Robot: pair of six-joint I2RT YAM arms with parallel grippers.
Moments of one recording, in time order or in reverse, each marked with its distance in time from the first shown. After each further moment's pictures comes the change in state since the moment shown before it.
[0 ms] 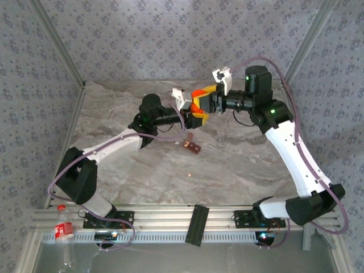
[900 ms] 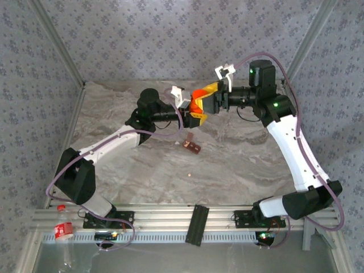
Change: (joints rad) left arm 0.029 -0.006 0.076 -0.120 0.158 0.070; right arm -0.064 0.058 0.111 -0.098 -0.254 -0.018
